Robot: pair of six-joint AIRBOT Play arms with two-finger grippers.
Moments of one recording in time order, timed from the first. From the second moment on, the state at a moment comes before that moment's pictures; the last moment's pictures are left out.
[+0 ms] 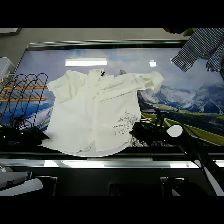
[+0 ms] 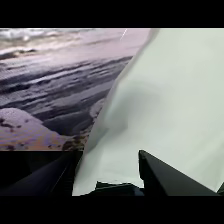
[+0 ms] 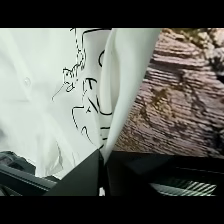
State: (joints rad) left arm 0.63 -1.38 0.75 1.09 -1.30 -1.19; right arm 0.25 -1.03 0.53 -0.64 0.79 1.69
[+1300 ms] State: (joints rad) left arm 0.38 -1.01 2.03 0.78 -1.20 -1.41; right arm 0.25 -0.86 1.70 -1.10 0.74 1.53
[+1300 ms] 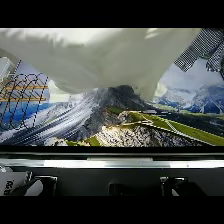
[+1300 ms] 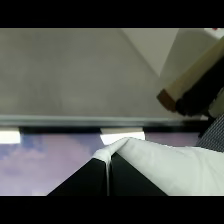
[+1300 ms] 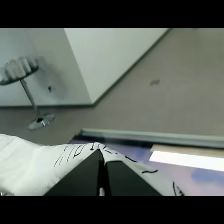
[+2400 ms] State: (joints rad) left arm 0.29 -1.12 1.85 0.91 -1.01 -1.49; right arm 0.25 -1.25 1.90 -1.62 0.87 2.01
